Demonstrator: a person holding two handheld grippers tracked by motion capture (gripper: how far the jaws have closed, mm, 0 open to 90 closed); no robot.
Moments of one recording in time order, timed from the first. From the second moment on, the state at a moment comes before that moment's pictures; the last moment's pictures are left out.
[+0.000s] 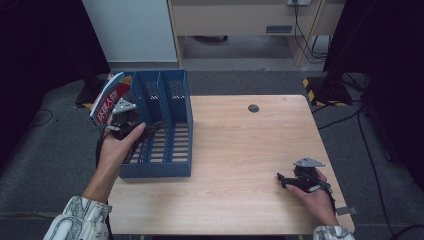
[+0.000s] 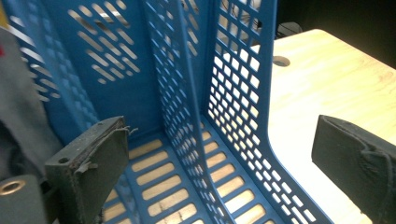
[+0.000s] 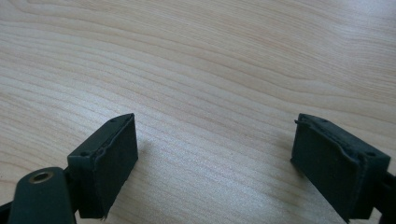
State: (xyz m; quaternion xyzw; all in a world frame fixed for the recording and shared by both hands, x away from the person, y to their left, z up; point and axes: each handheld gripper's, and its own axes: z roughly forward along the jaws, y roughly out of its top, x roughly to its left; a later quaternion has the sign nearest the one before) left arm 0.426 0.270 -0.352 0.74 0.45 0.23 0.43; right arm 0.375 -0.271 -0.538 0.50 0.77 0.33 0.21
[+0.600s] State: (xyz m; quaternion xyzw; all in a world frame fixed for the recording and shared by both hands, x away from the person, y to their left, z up) left arm 0.426 0.239 -0.382 0.76 0.44 0.21 0.43; right arm 0.375 -0.270 -0.538 0.50 0.77 0.33 0.21
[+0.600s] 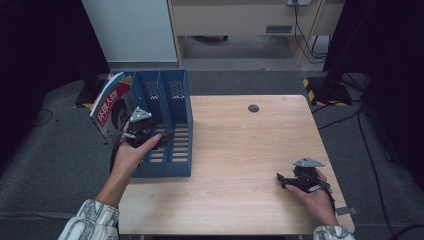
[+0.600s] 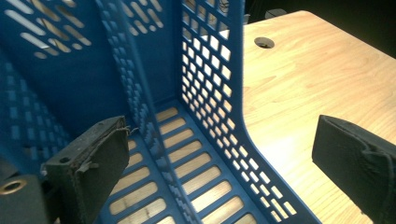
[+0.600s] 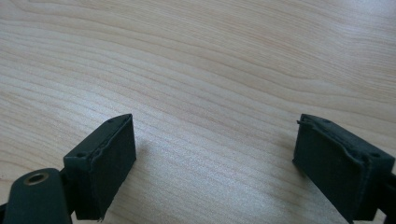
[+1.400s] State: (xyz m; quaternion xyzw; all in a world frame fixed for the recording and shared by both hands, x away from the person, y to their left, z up) left arm 0.409 0.155 -0.409 0.80 0.38 0.15 0.43; right arm 0.375 -0.270 -0.538 0.50 0.77 0.33 0.21
